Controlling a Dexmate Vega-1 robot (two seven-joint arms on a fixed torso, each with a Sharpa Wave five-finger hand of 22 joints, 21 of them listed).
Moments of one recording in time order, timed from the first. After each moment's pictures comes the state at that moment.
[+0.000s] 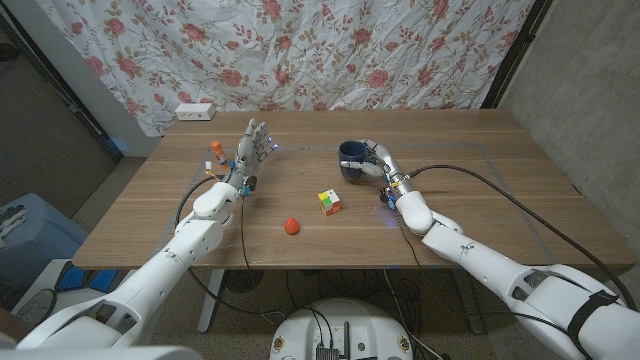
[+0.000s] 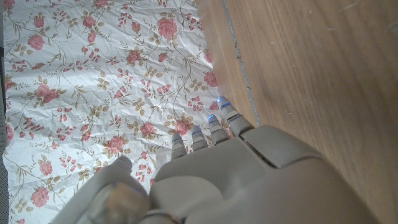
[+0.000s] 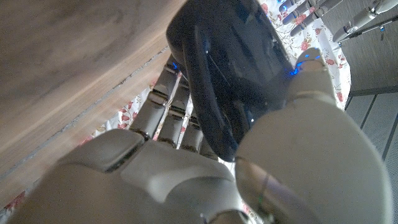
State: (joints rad) left arm 0.85 0.51 0.37 -1.31 -0.65 -0.29 -0.02; left_hand -0.02 0.06 0.20 0.19 0.20 -0.04 -0.21 0.20 0.22 -0.05 -0.10 0.22 0.21 0.03 -0.01 0.19 0.20 0.16 0.07 0.23 0.20; right arm -0.66 -0.38 -0.70 -1.02 -0.08 0.55 -0.39; right_hand 0.96 -0.15 0.20 -0.20 0.29 0.46 -0.04 0.71 0.24 0.67 -0.04 0.52 0.45 0.70 -0.02 0.51 0.36 0.87 0.00 0.29 0.18
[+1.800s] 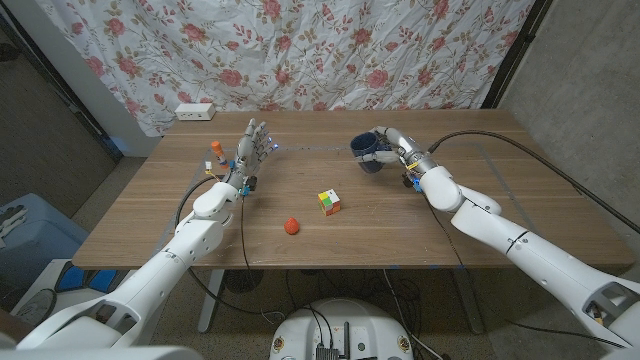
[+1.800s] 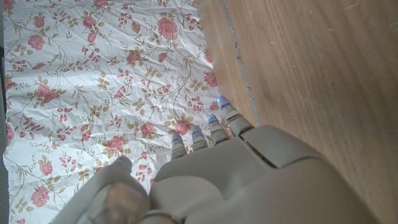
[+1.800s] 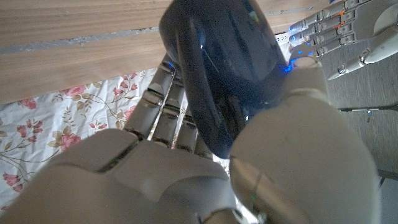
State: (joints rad) left arm 0.85 0.51 0.37 -1.31 -0.65 -0.29 -0.02; left_hand -0.02 0.06 0.20 0.19 0.20 -0.04 -0.21 0.20 0.22 -0.05 -0.10 0.22 0.21 0.03 -0.01 0.19 0.20 0.16 0.07 0.23 0.20; right arm -0.78 -0.69 -0.61 -1.65 -0.21 0.02 -0.20; right_hand 0.97 -0.16 0.21 -0.21 0.31 0.49 -0.01 0.74 0.22 0.70 -0.02 0.52 0.46 0.73 -0.01 0.50 0.36 0.88 -0.01 0.28 0.18
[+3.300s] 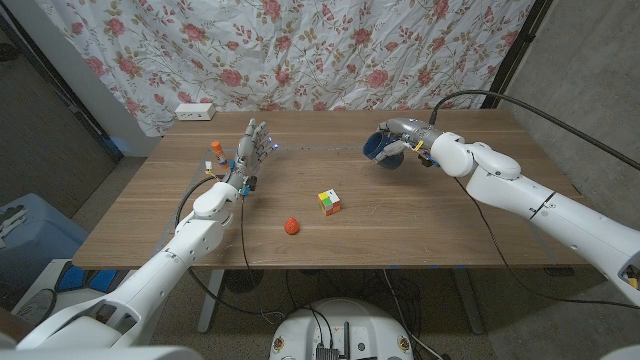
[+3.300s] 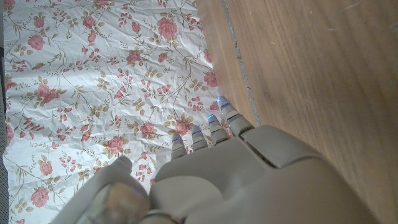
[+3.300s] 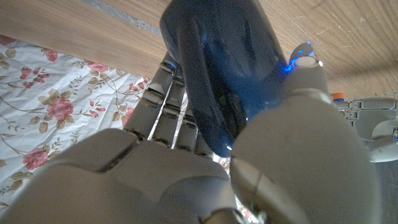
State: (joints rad) left arm 0.85 0.51 0.37 -1.31 -0.65 -0.29 -0.02; left_hand -0.02 0.06 0.20 0.19 0.20 -0.04 -0.21 0.20 0.22 -0.05 -0.10 0.22 0.21 0.03 -0.01 0.19 0.20 0.16 0.07 0.23 0.20; right arm -0.59 -0.85 -0.70 -1.82 -0.47 -0.24 0.18; right_hand 0.97 -0.16 0.22 -0.22 0.31 0.50 0.00 0.74 0.22 0.71 -0.01 0.52 0.46 0.75 0.00 0.49 0.37 0.89 -0.02 0.28 0.18
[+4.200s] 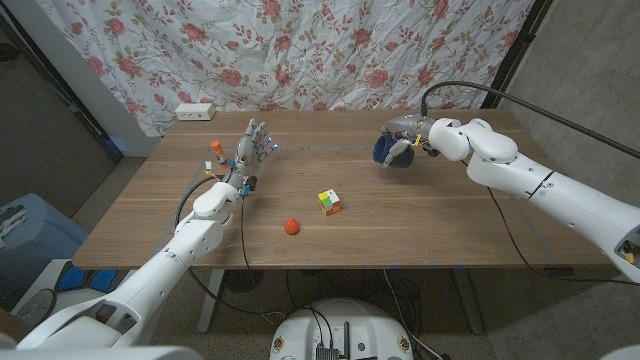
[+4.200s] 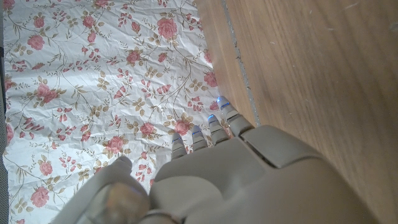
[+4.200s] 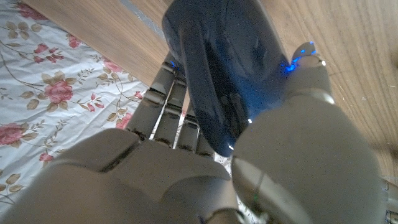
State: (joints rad) left arm 0.85 0.51 0.37 -1.31 -0.65 -0.29 -0.02; left_hand -0.02 0.06 0.20 0.19 0.20 -0.04 -0.21 0.20 0.22 -0.05 -0.10 0.22 0.21 0.03 -0.01 0.19 0.20 0.16 0.07 0.23 0.20; right arm -0.46 -0.86 -0.79 -1.79 -0.71 -0.20 0.46; right_hand 0.97 -0.16 0.22 -0.22 0.32 0.51 0.01 0.74 0.22 0.71 -0.01 0.53 0.46 0.76 0.00 0.49 0.37 0.89 -0.02 0.28 0.18
